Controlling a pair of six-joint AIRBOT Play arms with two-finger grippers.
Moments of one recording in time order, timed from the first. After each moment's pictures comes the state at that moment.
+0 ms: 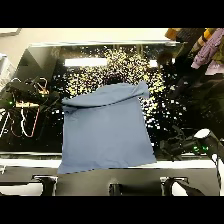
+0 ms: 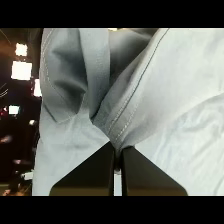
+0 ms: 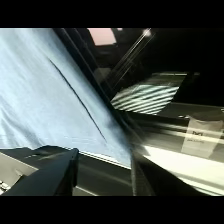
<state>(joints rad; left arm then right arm) 0.30 -1.54 1.29 -2.11 1.17 1.52 -0.36 -1.12 0.47 -1.04 1.38 1.28</state>
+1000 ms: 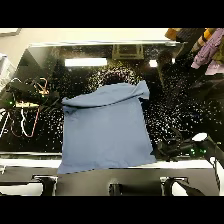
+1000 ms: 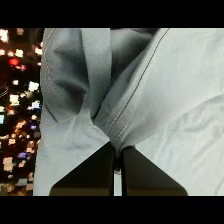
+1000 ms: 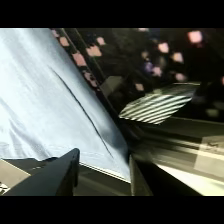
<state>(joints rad) 0.30 -1.54 1.29 -2.11 1.17 1.52 -0.36 -1.13 0.41 -0.97 1.30 1.25</state>
